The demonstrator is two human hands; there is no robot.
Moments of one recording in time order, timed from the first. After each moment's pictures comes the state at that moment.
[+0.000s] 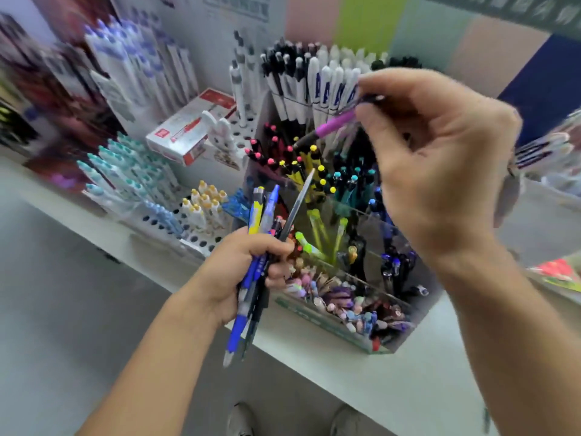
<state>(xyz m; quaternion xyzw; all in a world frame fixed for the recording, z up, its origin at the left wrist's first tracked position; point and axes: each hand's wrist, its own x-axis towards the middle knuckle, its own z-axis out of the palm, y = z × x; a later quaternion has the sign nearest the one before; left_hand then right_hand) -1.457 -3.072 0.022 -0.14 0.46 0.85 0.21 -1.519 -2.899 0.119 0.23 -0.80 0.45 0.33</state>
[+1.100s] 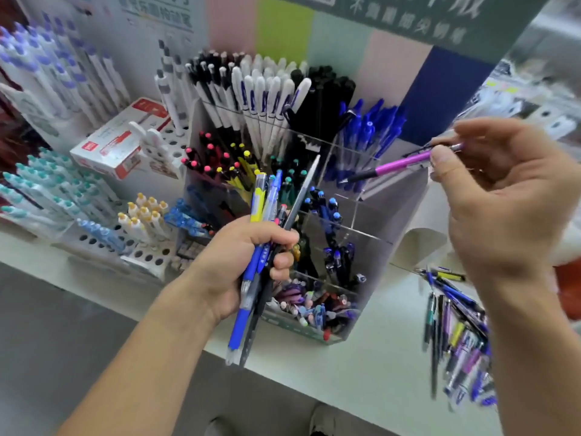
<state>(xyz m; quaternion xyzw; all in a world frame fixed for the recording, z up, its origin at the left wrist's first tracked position) -1.471 -3.014 0.052 -0.08 0.45 0.85 0.27 -1.486 -2.781 0.116 0.04 -0.79 0.50 0.35</state>
